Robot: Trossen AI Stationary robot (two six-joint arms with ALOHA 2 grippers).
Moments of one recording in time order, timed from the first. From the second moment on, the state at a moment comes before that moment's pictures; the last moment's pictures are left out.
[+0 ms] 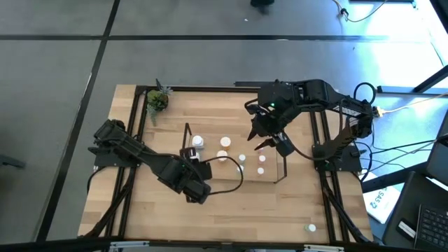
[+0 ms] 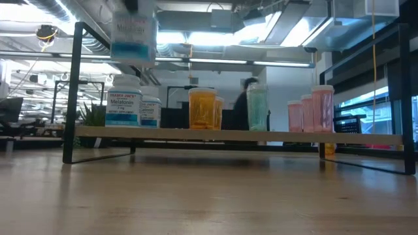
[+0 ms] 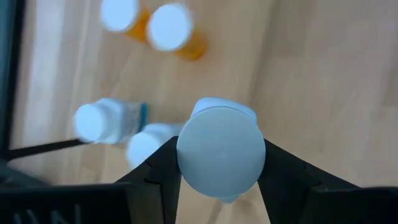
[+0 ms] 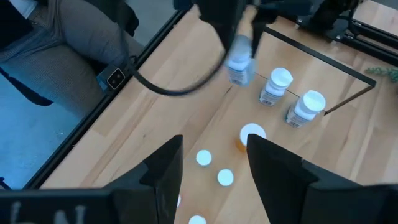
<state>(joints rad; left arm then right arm) -0.49 1.79 1.74 -1.38 -0.44 -0.67 -0.01 1.67 2.12 -1.36 -0.40 -0.45</state>
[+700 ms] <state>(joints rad) -0.39 1.76 1.62 -1.22 -0.27 -0.50 -0.01 1.67 2.12 -1.36 -0.40 -0.45</state>
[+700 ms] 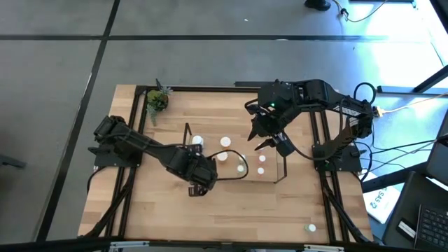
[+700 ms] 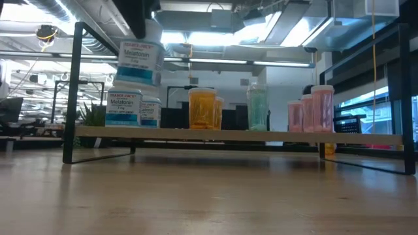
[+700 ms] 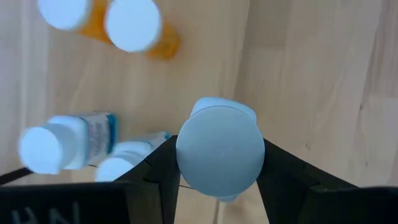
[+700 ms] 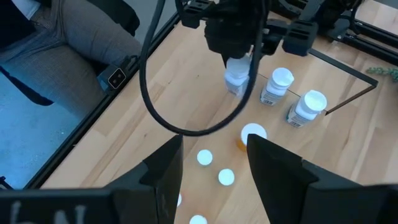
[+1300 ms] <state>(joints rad) -0.41 1.70 1.52 -1.16 -0.28 -0.54 -0.01 1.67 2.12 -1.38 -0.47 -0.45</state>
